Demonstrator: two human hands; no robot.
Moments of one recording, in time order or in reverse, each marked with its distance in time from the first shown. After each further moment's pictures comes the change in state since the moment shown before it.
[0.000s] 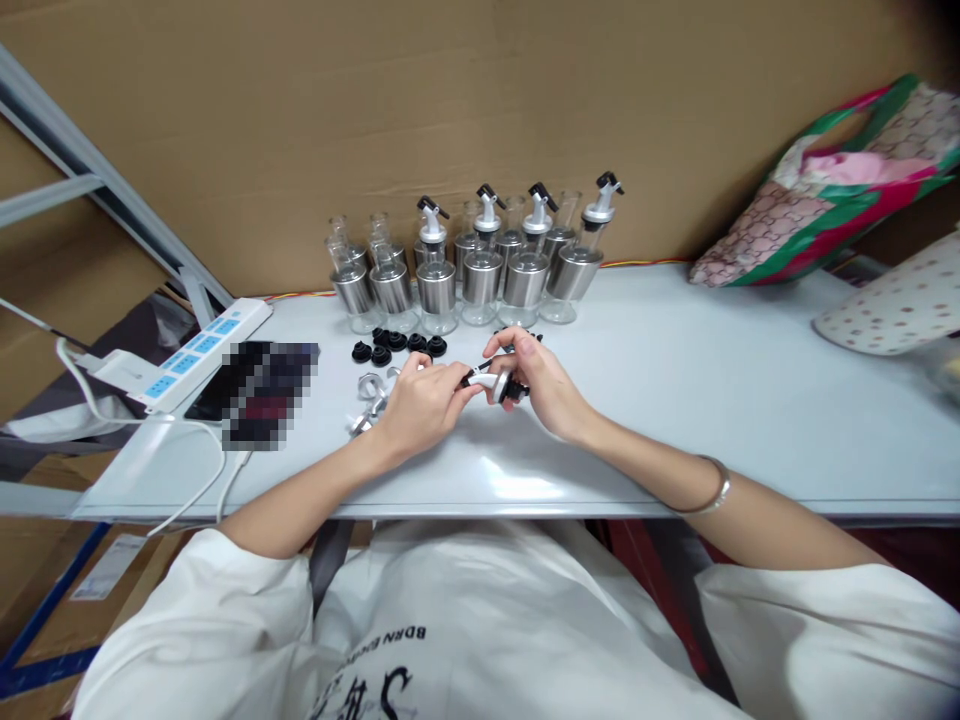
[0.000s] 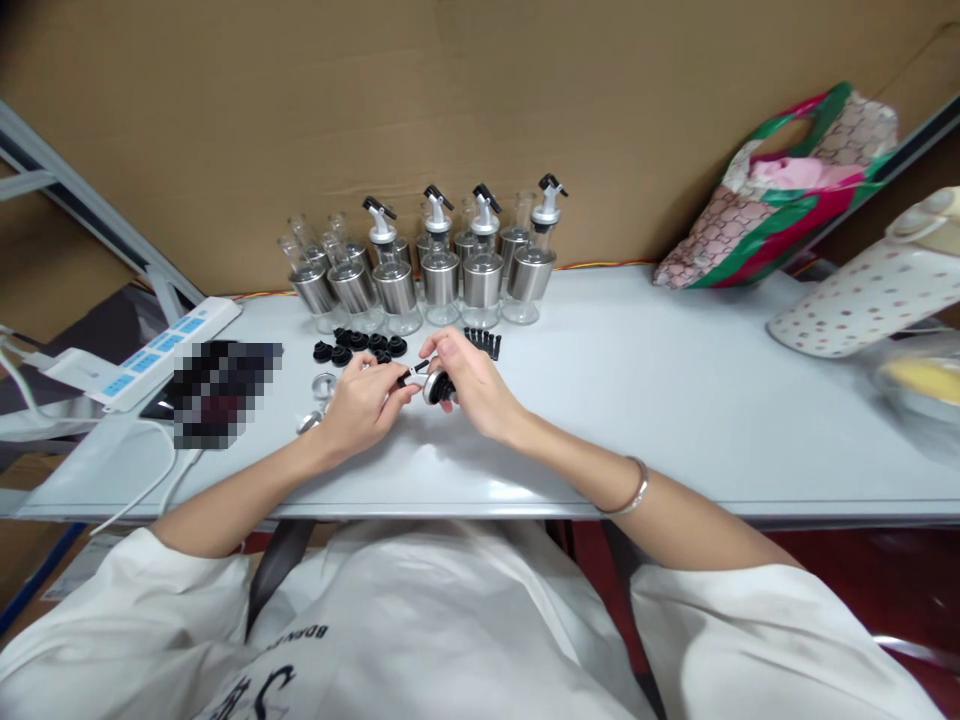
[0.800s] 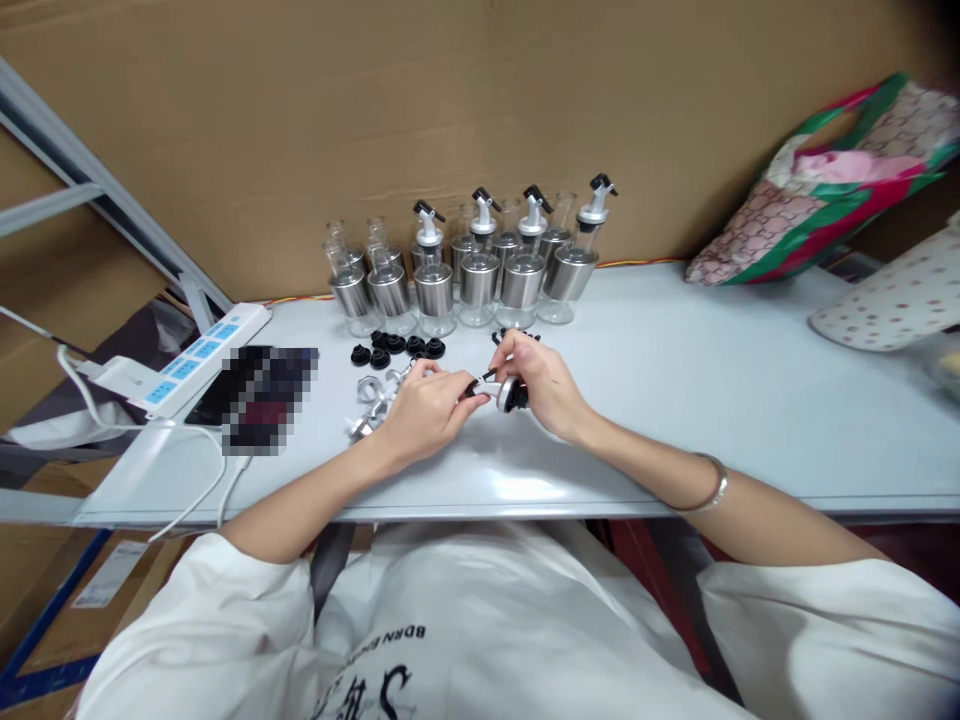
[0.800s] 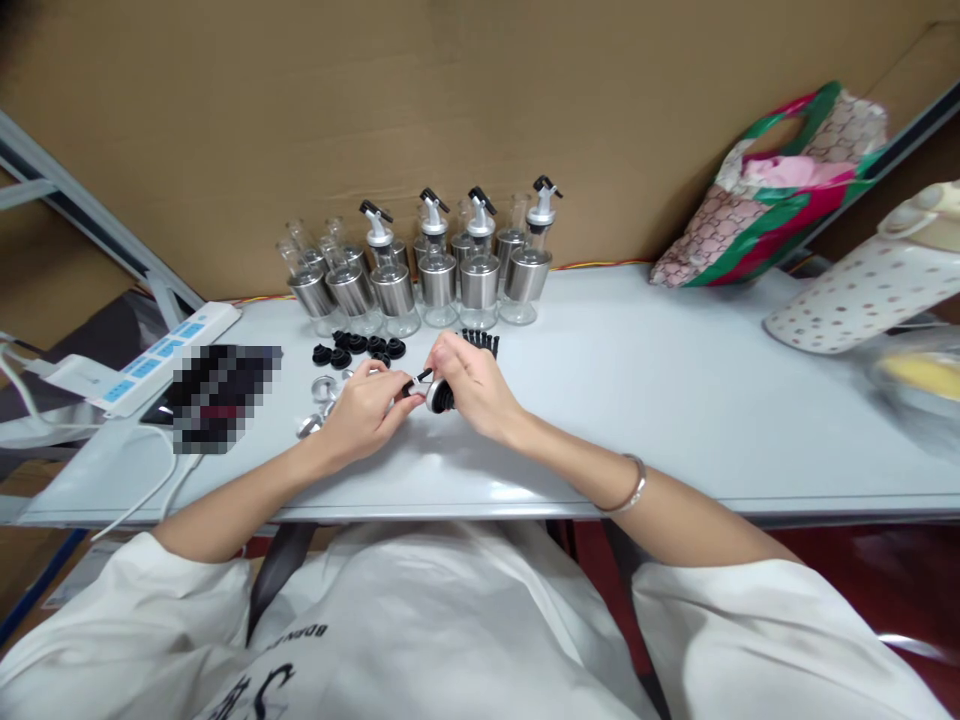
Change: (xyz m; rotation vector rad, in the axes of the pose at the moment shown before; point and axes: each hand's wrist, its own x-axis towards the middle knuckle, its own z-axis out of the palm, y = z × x) left_hand 0.001 0.004 -0.003 -0.106 -0.075 0.011; right_hand 0.000 -0.008 0.002 -0.098 0.071 -0.070
